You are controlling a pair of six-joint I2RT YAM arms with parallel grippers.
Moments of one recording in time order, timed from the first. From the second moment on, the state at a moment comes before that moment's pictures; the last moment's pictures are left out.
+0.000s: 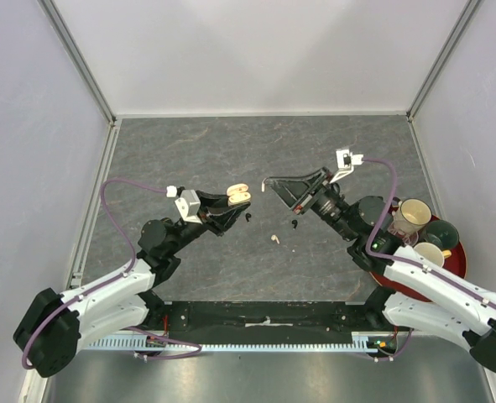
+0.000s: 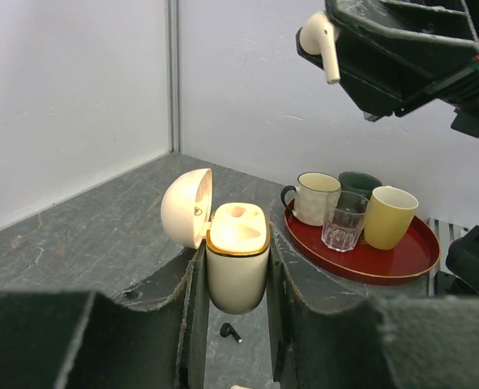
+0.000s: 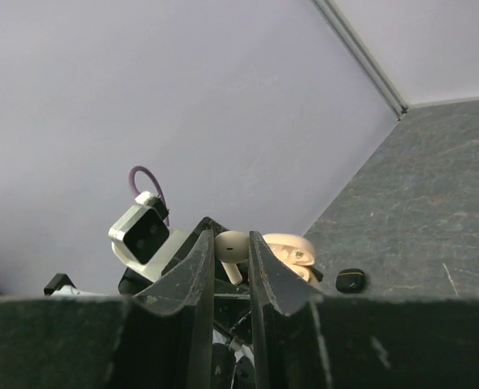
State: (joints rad) left arm -0.70 0.92 0.33 0.99 0.32 -0.19; right arm 0.81 0.90 0.71 0.50 -0.05 0.83
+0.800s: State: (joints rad) left arm -0.72 0.95 0.33 1.07 0.32 -0.20; right arm 1.01 1.11 0.69 0.75 0.13 0.59
